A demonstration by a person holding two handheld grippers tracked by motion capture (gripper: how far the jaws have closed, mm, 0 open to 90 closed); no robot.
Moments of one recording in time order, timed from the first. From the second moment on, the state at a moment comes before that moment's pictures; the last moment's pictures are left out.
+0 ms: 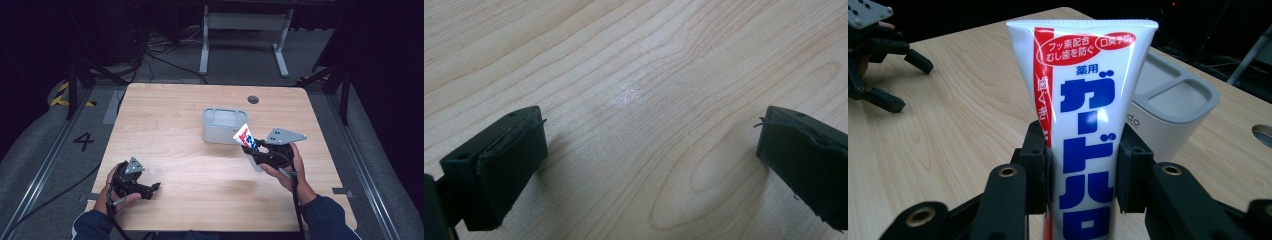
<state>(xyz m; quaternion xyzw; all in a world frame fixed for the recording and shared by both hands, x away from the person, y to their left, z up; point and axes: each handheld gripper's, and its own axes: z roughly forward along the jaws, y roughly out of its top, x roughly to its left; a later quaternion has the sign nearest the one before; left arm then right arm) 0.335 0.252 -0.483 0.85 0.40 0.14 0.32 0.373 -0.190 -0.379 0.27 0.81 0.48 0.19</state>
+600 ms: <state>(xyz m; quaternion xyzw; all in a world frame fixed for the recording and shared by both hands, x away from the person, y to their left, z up) 0.335 0.252 -0.483 0.85 0.40 0.14 0.32 0.389 -0.157 -0.360 0.25 0.80 0.51 0.20</state>
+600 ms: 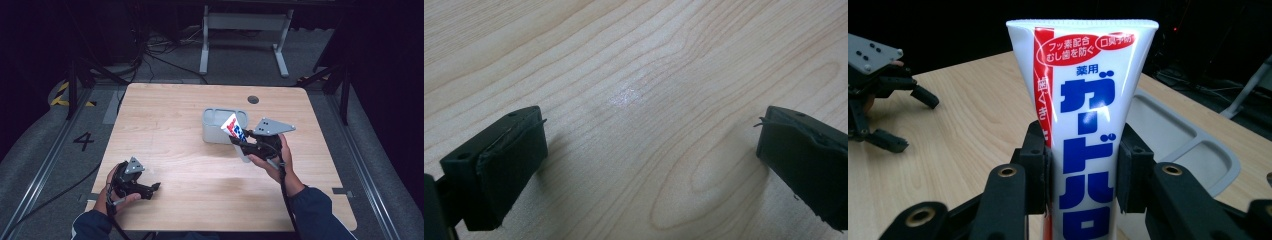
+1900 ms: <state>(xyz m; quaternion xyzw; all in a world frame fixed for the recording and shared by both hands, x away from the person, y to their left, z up) 0.336 0.253 -0.483 0.85 0.39 0.14 0.32 0.442 -0.121 -0.330 0.26 0.73 0.58 0.26</state>
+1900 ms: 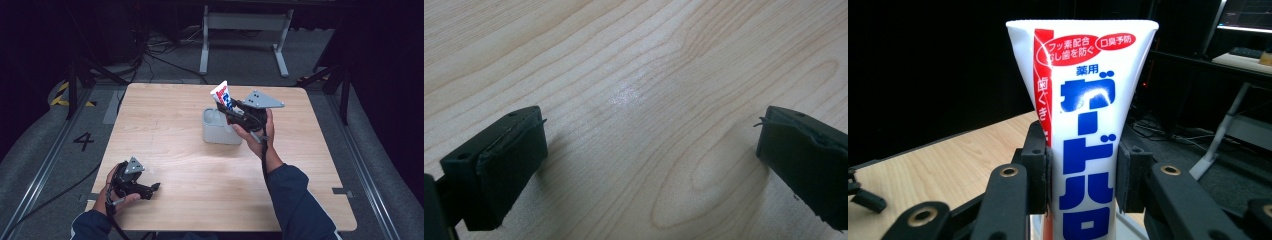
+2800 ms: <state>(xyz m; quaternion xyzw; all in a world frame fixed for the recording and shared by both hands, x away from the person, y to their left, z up) 0.335 0.254 -0.483 0.85 0.39 0.14 0.32 0.483 -0.111 -0.346 0.29 0.74 0.56 0.25</state>
